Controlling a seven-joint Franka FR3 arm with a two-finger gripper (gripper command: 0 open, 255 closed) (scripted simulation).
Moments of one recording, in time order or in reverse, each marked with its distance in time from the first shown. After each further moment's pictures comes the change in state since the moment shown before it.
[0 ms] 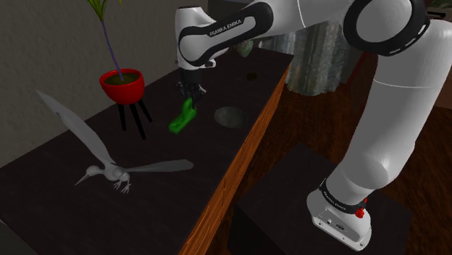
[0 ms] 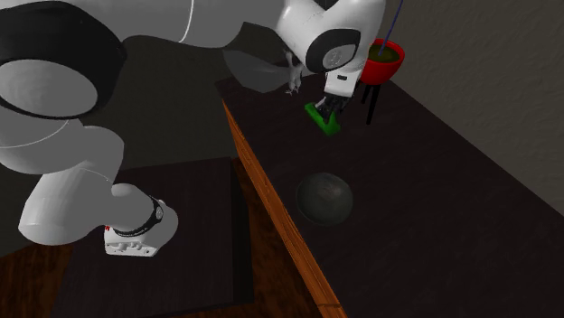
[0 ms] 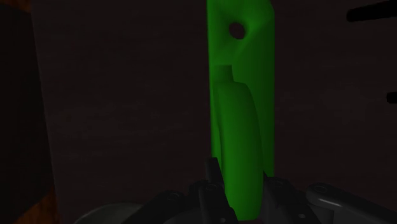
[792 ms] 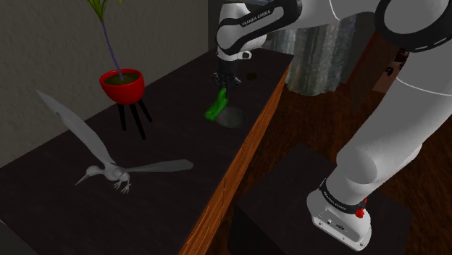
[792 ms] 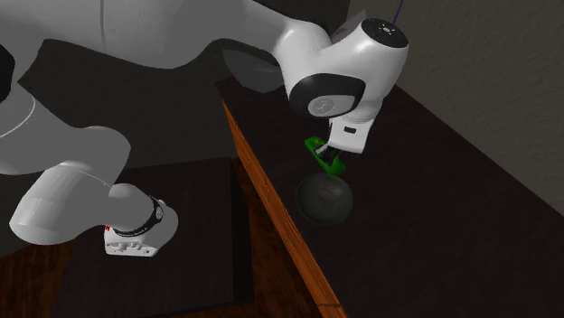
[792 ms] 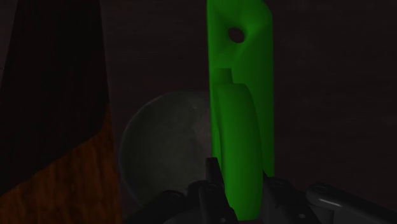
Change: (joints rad) arm -0.188 -0.194 -0.090 -0.218 0.096 0.028 -0.311
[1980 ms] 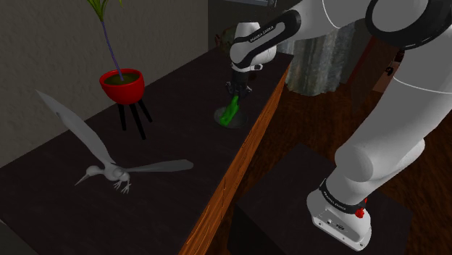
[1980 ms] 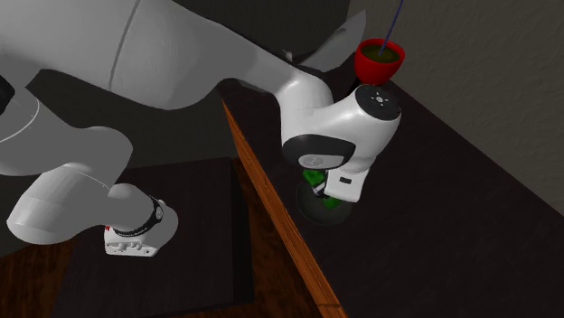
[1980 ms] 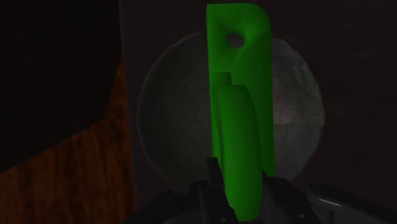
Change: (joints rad) arm -0.066 0.033 -0.059 -0.116 -0.002 0.142 -0.129
